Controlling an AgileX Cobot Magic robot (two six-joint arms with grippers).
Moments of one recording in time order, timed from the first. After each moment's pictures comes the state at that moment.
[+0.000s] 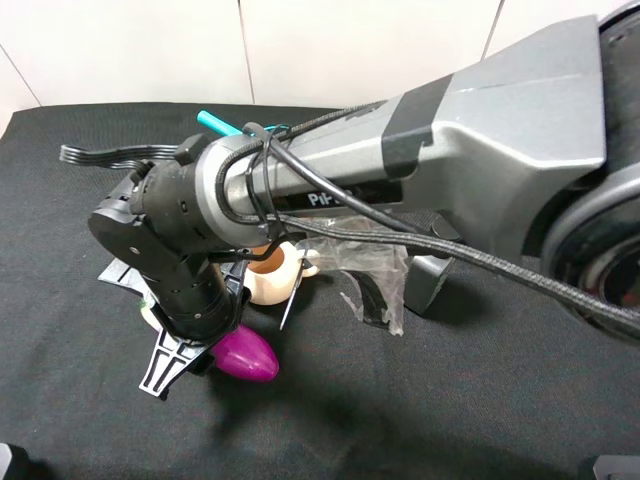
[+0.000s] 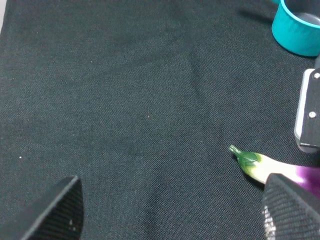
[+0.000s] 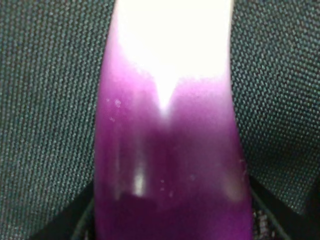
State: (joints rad) left arm -0.02 0.00 -0.49 0.02 1.06 0.01; right arm 1.23 2.29 -1.60 0.01 0.93 0.07
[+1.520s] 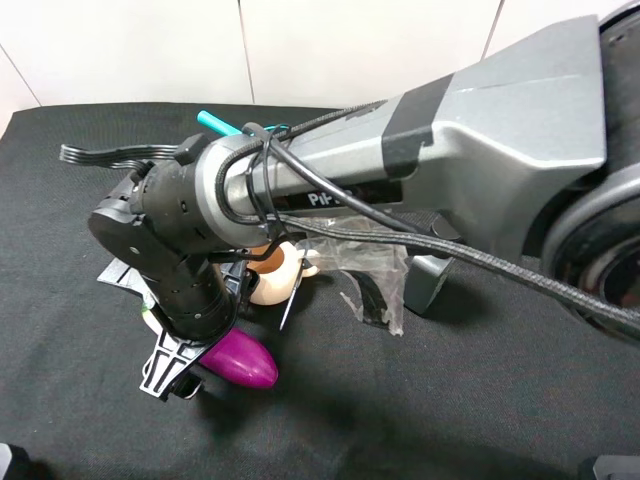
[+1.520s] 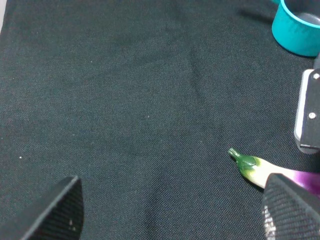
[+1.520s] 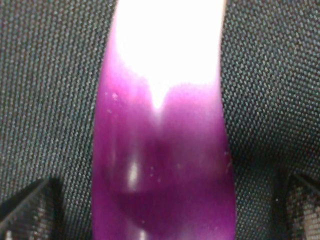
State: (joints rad) left arm -0.02 0.00 -0.49 0.02 1.06 0.01; right arm 1.23 2.29 -1.60 0.01 0.93 0.05
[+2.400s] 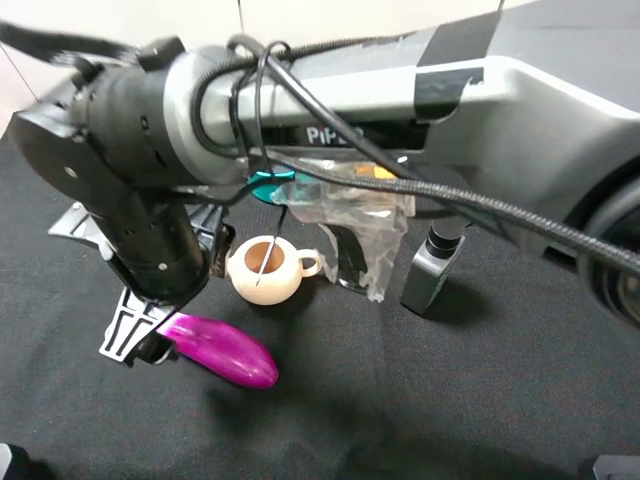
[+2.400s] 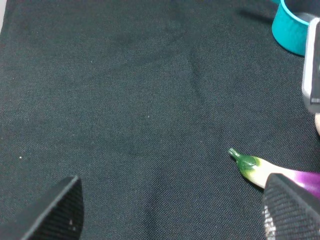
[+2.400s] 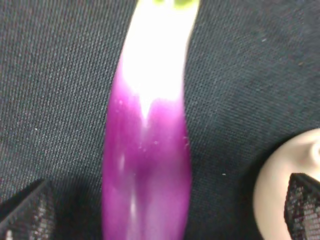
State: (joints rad) left arm -0.02 0.00 -0.49 0.02 1.06 0.01; right arm 1.23 2.26 -1.81 -0.02 1.15 0.02
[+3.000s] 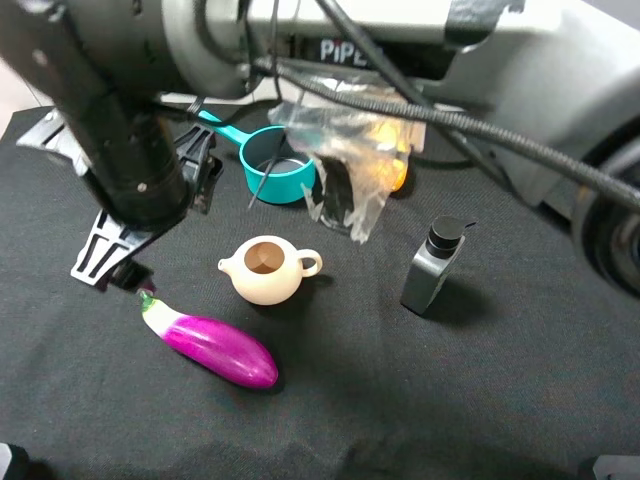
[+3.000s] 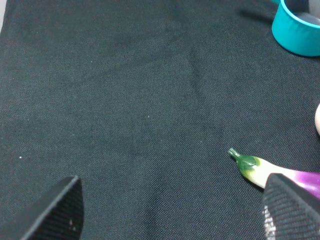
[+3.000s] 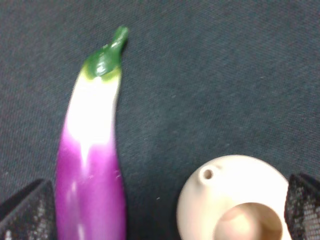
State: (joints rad) left arm -0.02 0.00 -0.49 0.02 1.06 0.01; right arm 1.16 2.26 -1.99 -0.06 1.22 0.02
